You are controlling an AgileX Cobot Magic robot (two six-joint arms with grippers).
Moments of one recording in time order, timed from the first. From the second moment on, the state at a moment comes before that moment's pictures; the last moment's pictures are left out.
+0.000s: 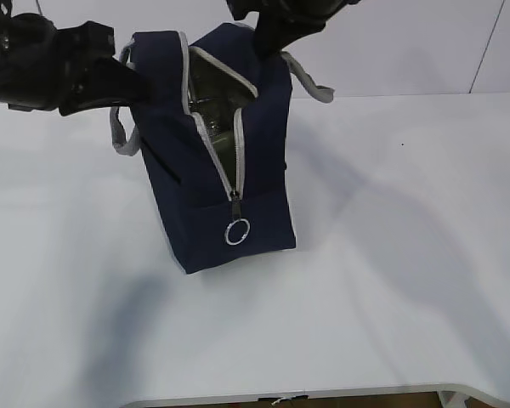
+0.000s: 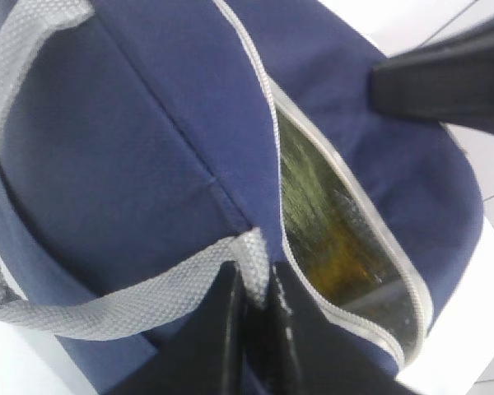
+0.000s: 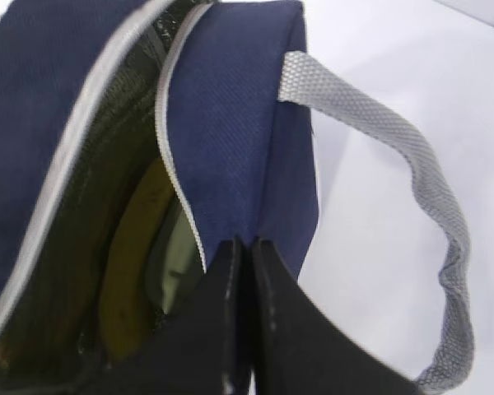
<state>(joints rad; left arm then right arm) -0.29 1.48 -1.02 -1.26 0.50 0.80 0.45 1.97 -2.04 0.19 1.04 -0.20</state>
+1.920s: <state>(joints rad) -0.57 1.64 -1.11 -1.29 0.36 1.04 0.35 1.51 -1.10 0.21 0.24 -0.10</state>
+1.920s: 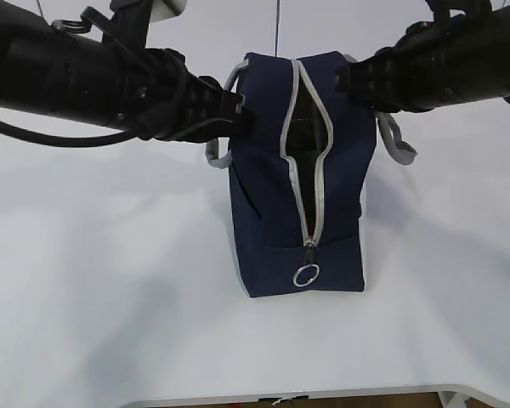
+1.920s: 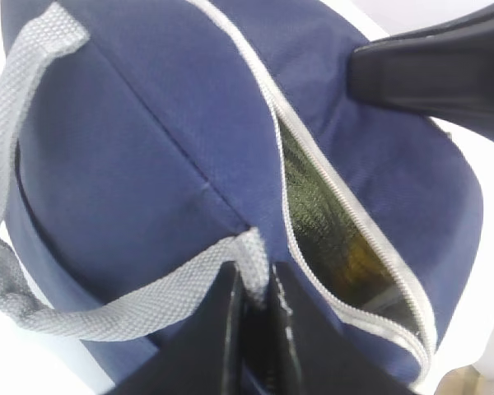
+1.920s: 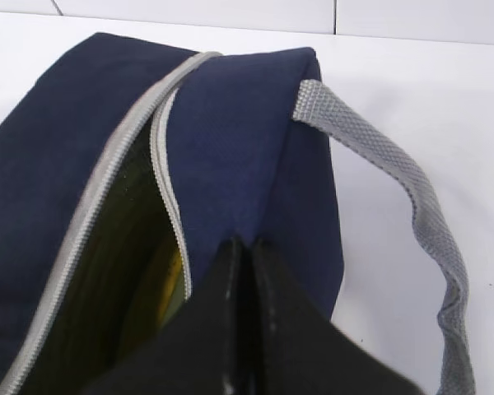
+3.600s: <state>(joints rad) -0.57 1.64 -1.11 -1.28 0.32 1.04 0.35 1.23 -1.32 0.25 0.74 -0.30</state>
